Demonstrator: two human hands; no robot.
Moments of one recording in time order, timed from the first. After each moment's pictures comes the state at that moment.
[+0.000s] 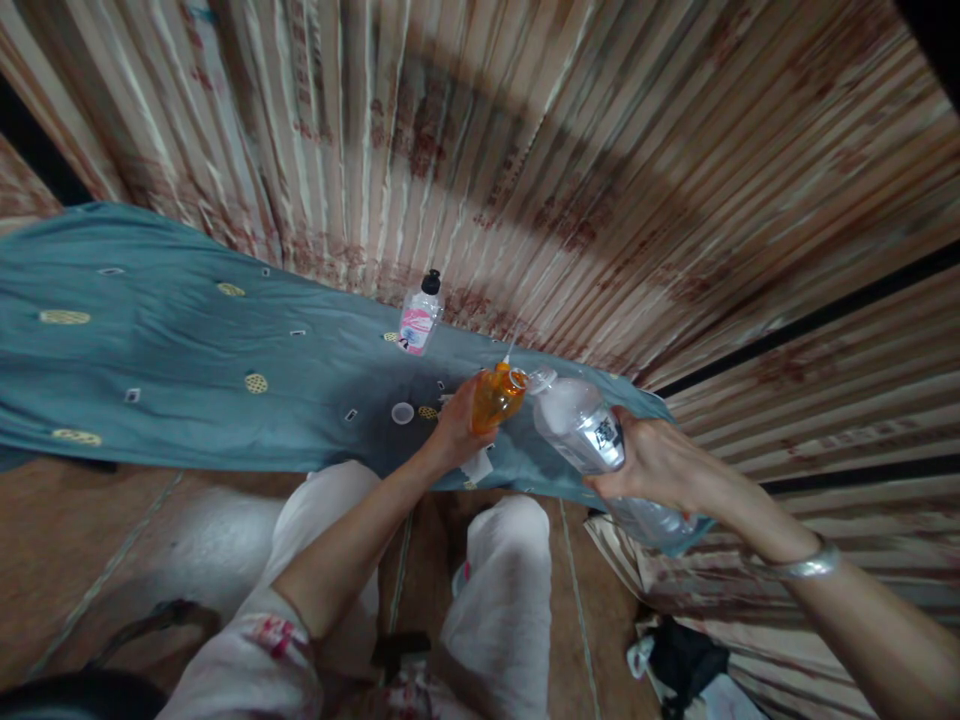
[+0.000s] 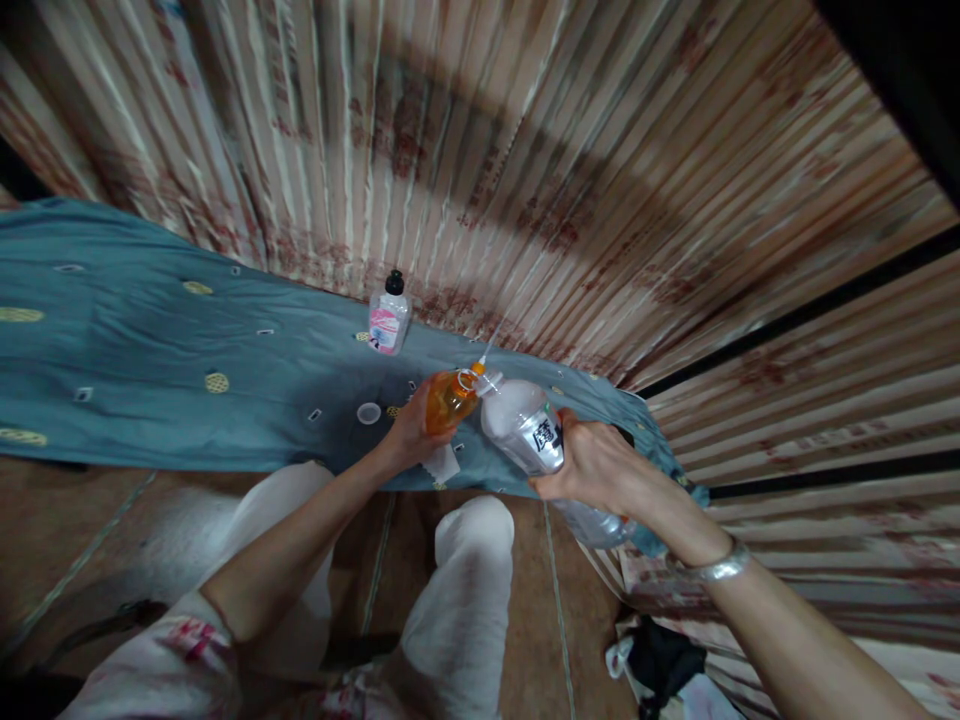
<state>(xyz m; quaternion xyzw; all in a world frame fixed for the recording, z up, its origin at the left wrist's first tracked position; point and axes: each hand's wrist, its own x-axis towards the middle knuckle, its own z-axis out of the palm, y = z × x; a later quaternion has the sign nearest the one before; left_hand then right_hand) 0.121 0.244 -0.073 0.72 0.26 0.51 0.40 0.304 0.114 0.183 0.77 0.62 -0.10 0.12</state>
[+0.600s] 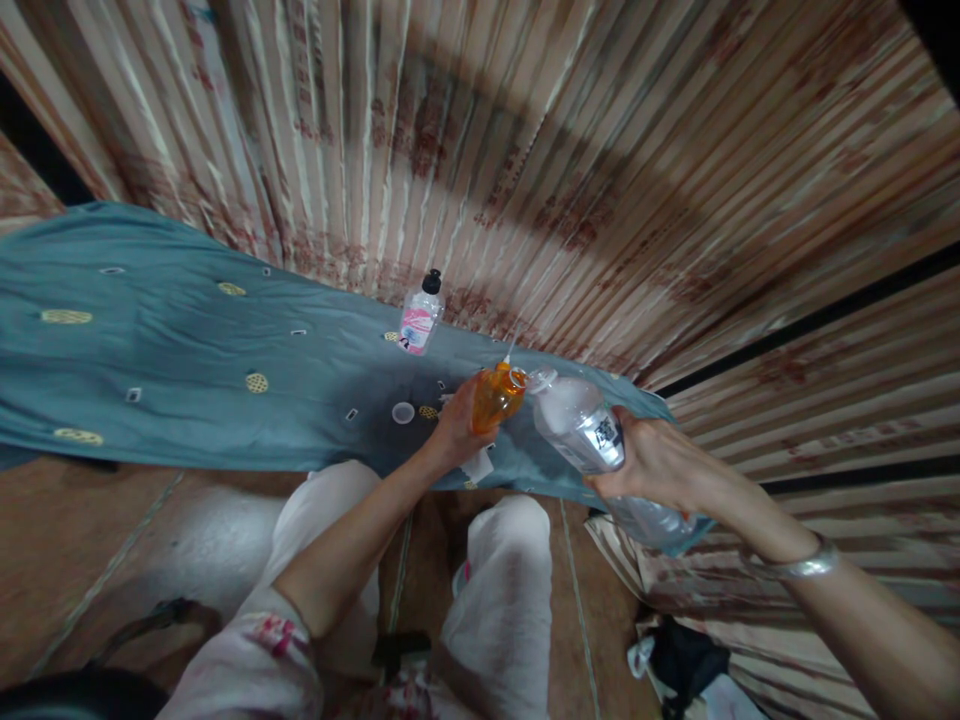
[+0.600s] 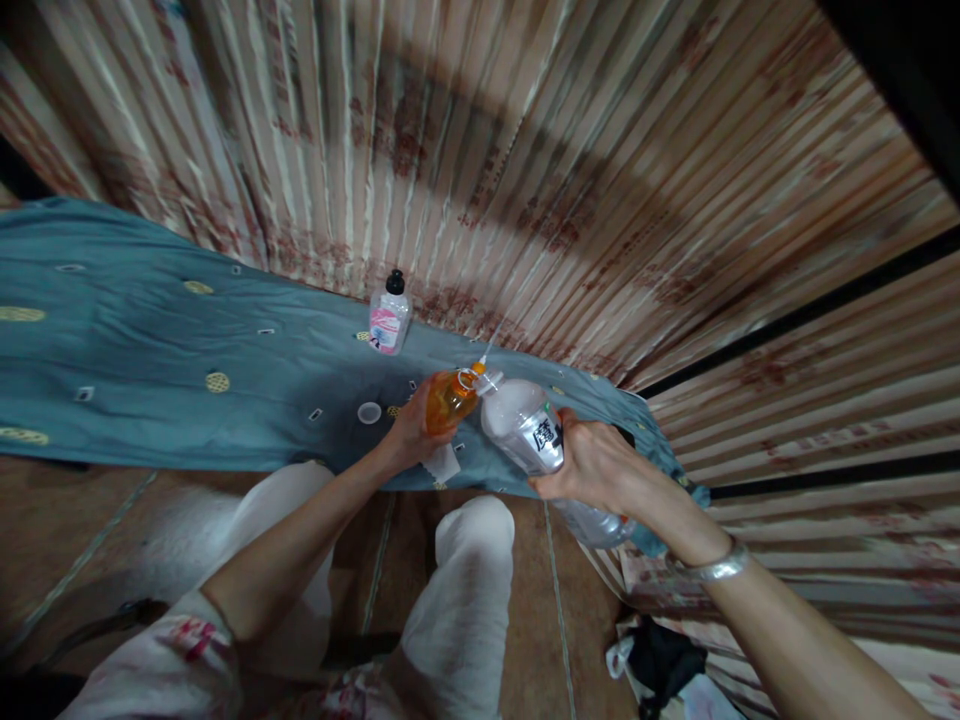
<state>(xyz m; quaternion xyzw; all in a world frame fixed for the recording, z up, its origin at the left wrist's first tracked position) 0.121 0.243 -0.071 0.71 0.27 0.50 0.41 0.301 0.115 0.186 0.77 0.62 -0.10 0.12</state>
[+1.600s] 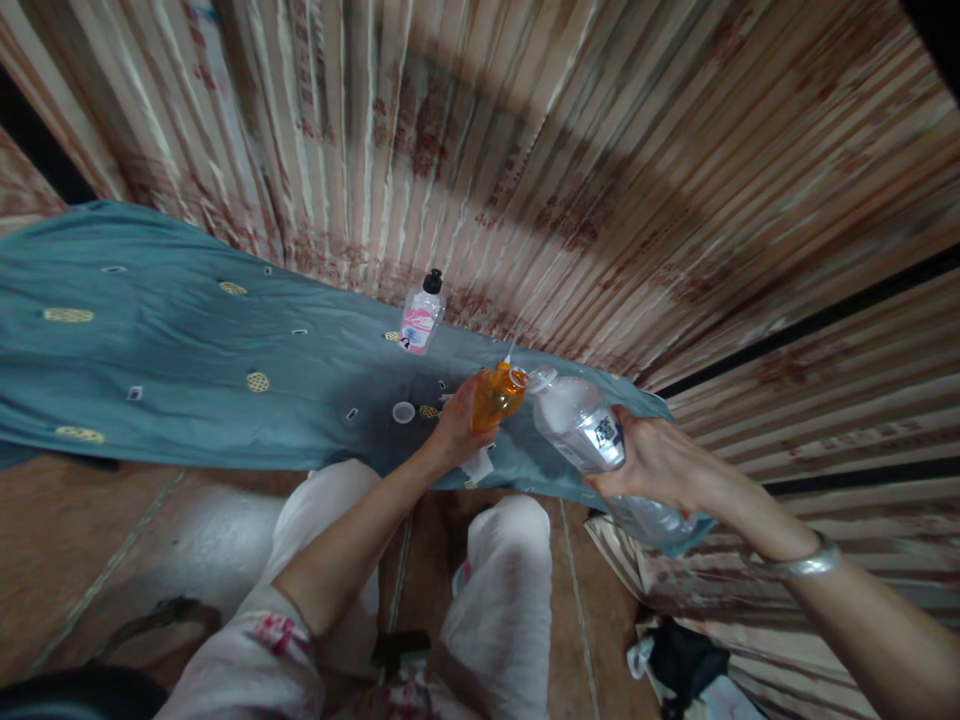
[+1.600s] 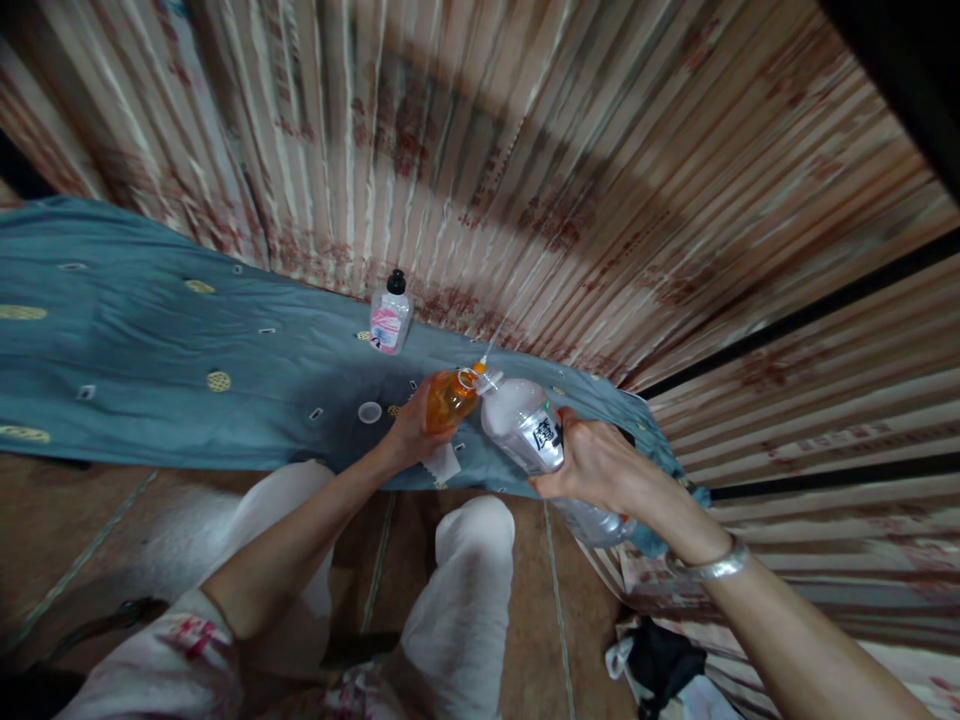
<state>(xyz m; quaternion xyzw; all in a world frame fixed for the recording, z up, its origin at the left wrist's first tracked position) 0.119 0.243 -0.070 0.71 0.28 0.49 0.42 0.296 0.115 0.189 0.77 0.61 -0.11 0.12</state>
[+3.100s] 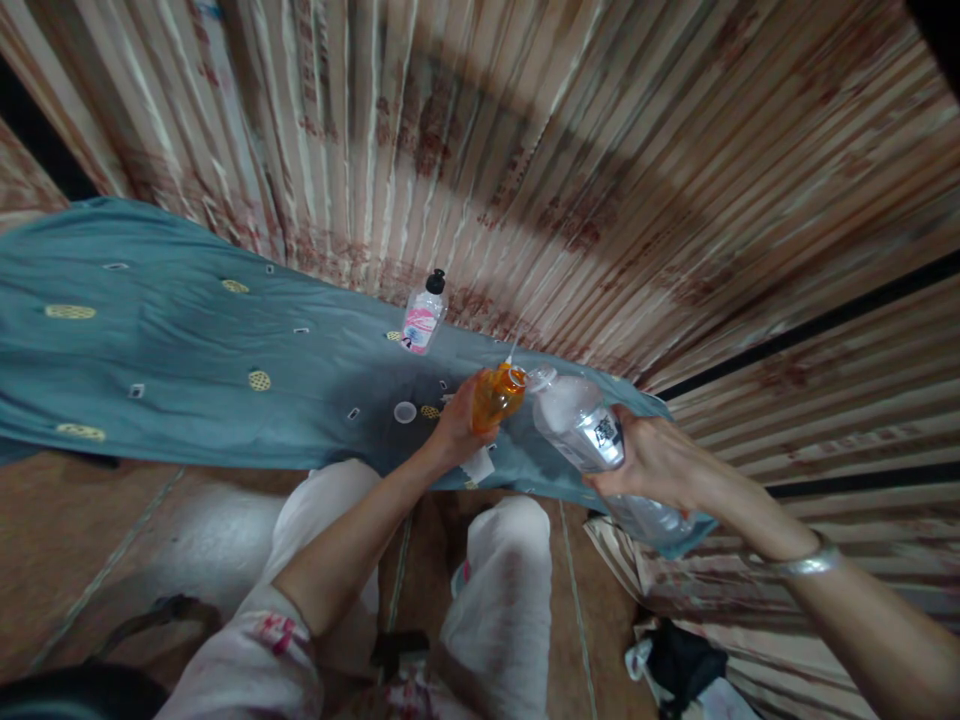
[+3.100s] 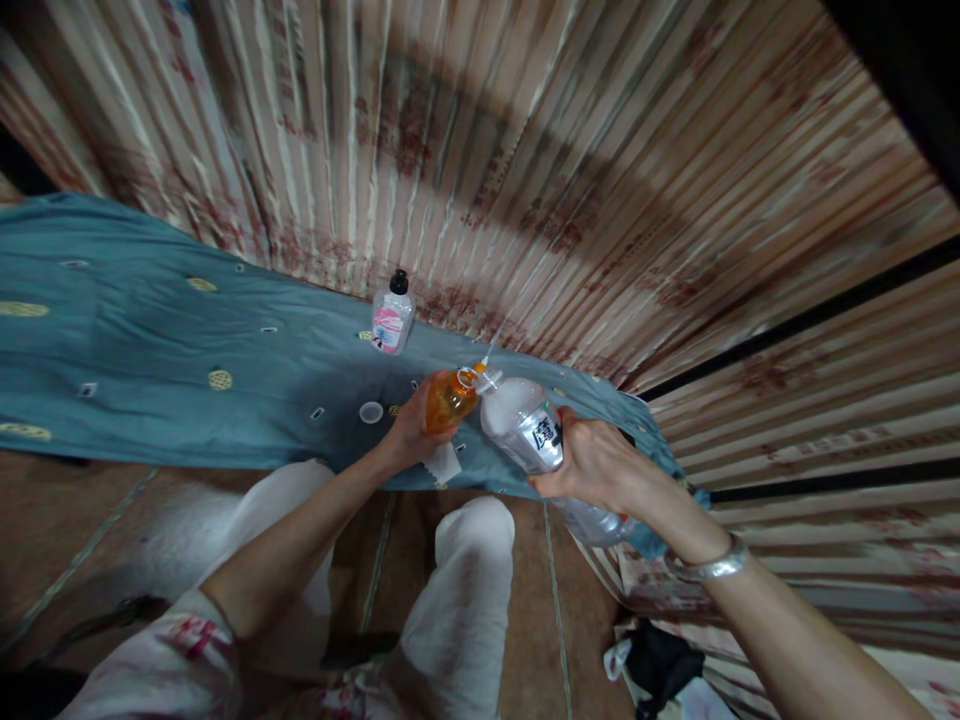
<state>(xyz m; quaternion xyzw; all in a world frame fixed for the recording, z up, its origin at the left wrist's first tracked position) 0.121 0.247 -0.079 0.72 0.28 0.50 0.38 0.289 0.119 0.195 0.77 0.60 -0.12 0.16</state>
